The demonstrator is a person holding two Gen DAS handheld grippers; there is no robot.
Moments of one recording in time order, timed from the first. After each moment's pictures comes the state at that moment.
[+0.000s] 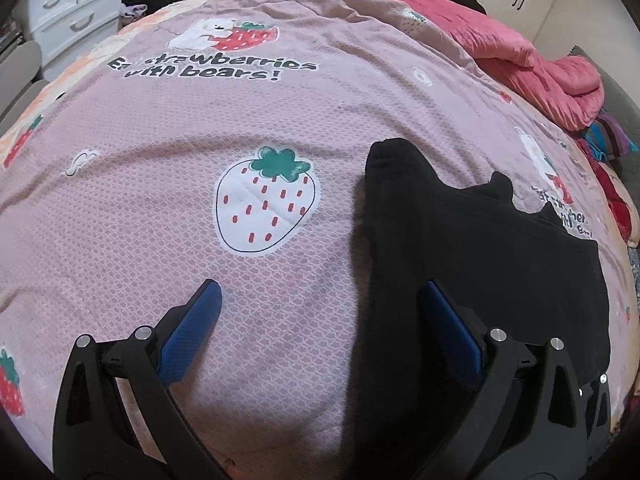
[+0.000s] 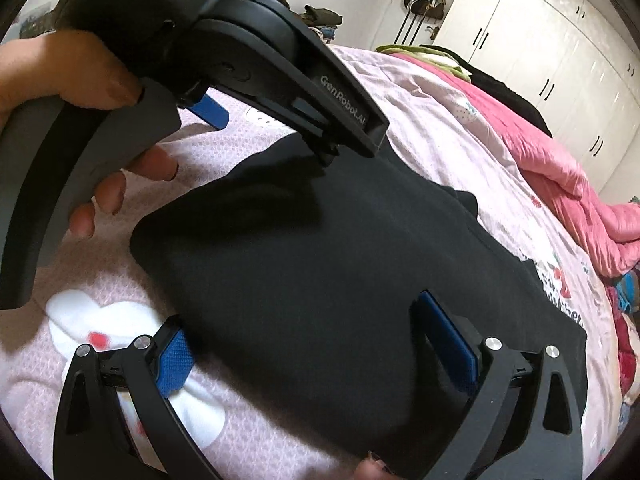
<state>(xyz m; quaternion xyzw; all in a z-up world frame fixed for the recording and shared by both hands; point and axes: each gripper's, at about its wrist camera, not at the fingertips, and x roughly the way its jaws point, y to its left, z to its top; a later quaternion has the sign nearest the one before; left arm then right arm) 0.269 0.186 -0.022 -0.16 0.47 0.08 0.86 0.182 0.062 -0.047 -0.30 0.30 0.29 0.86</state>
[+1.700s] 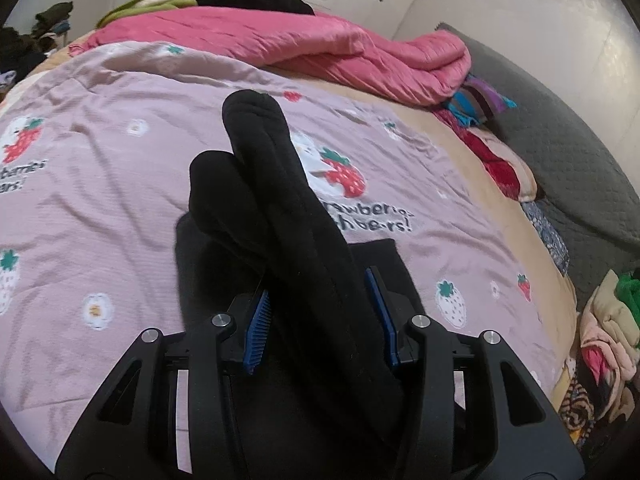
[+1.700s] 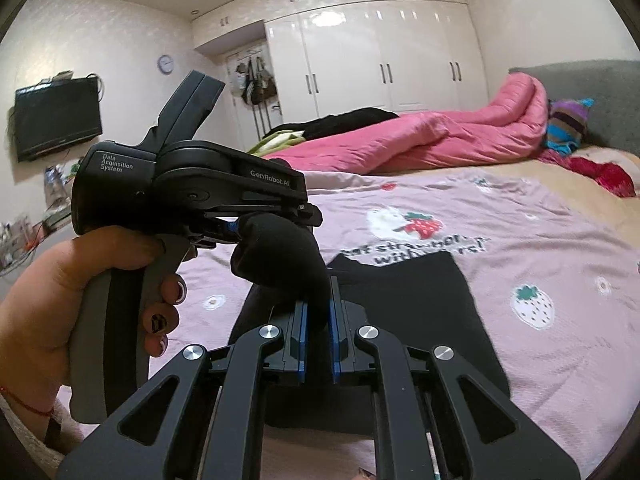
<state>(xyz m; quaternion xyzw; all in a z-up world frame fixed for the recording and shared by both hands) 0.320 -0.055 0.063 -0.14 0.41 -0.14 0.89 0.187 -0.190 0.044 0.05 0.20 0.18 0.96</state>
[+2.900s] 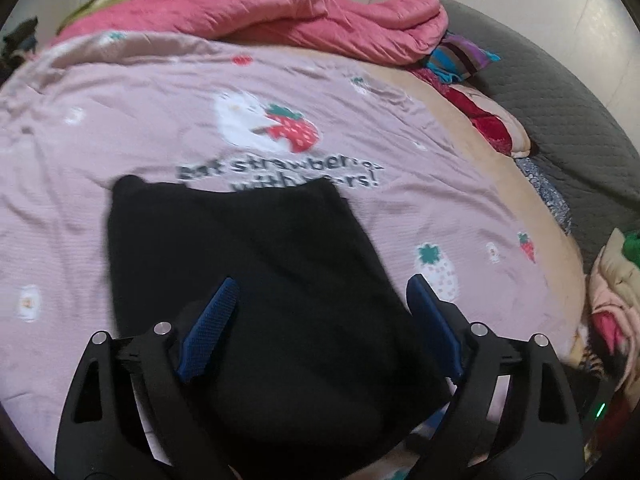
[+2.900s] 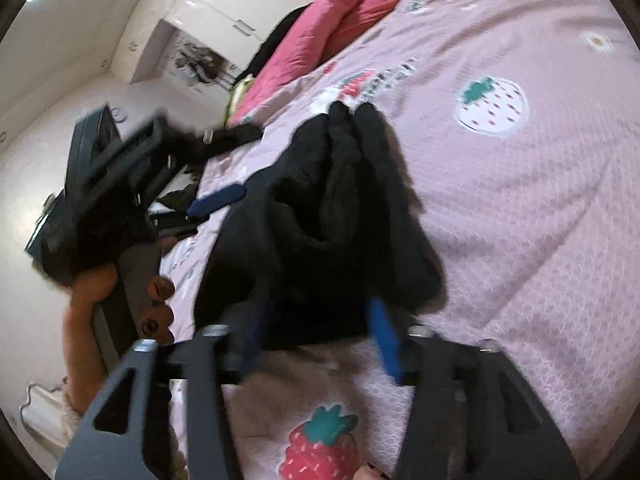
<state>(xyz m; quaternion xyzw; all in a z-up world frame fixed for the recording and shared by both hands) 0.320 -0.123 0.029 -0.09 0.44 -0.17 0.88 0.207 -0.304 -0.029 0.30 0.38 0.24 0.84</state>
